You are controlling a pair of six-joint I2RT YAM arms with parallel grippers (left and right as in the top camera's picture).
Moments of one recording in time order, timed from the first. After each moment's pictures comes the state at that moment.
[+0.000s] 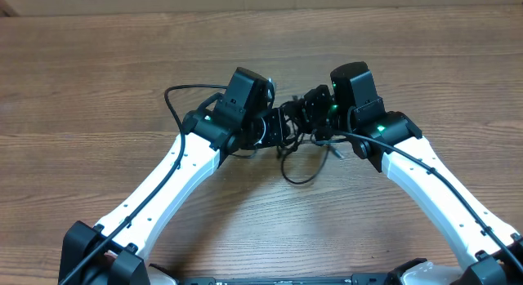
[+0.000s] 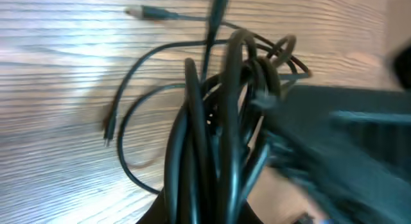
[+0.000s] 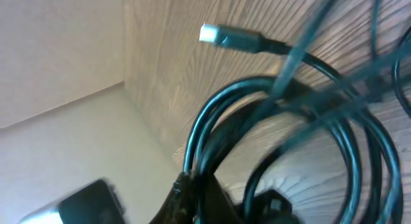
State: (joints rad) left arm -0.53 1.57 1.24 -0.64 0.35 -0.69; right arm 0.43 1.47 1.13 -0.41 -0.41 1.49
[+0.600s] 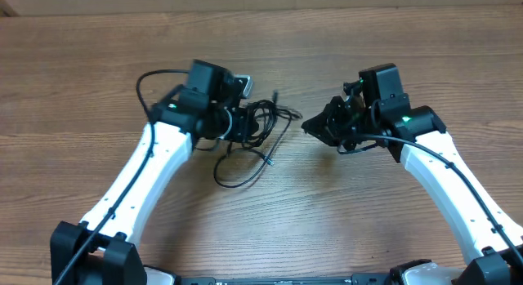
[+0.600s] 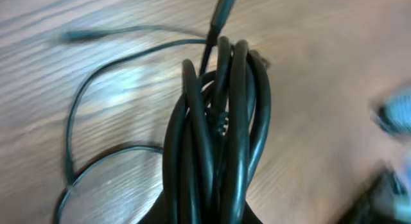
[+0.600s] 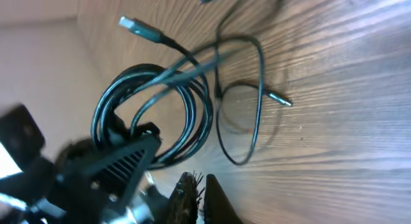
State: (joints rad) left arm -0.31 1.57 1.23 -0.75 0.50 -0.09; right arm 0.28 1.47 1.14 -0.67 -0.67 0.90
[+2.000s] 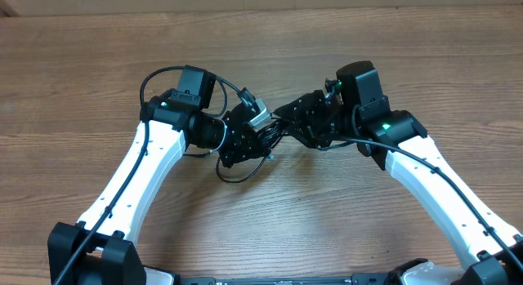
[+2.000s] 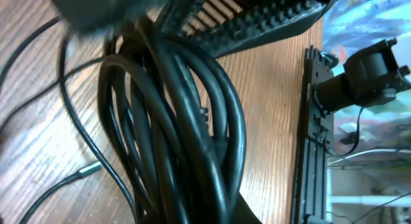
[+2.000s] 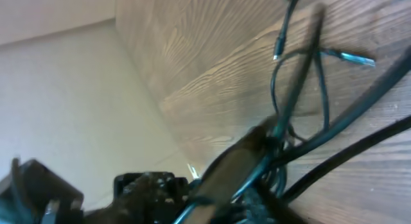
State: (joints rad) left arm -0.28 1.57 1.23 -0.95 0.88 0.63; right arm 0.41 1.47 1.14 -0.46 -0.63 1.30
